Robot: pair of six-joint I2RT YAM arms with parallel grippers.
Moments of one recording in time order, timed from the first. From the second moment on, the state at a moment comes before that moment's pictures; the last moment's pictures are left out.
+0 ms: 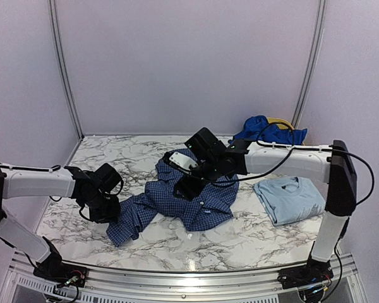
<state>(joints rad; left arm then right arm) -0.66 1.43 0.72 -0.64 -0.04 -0.91 0.96 1.89 1.55 -0.58 -0.09 -0.08</state>
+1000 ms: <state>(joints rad) -0.64 1.49 1.82 -0.60 0.17 -0.83 1.05 1.52 1.05 0.21 0.24 -0.14</state>
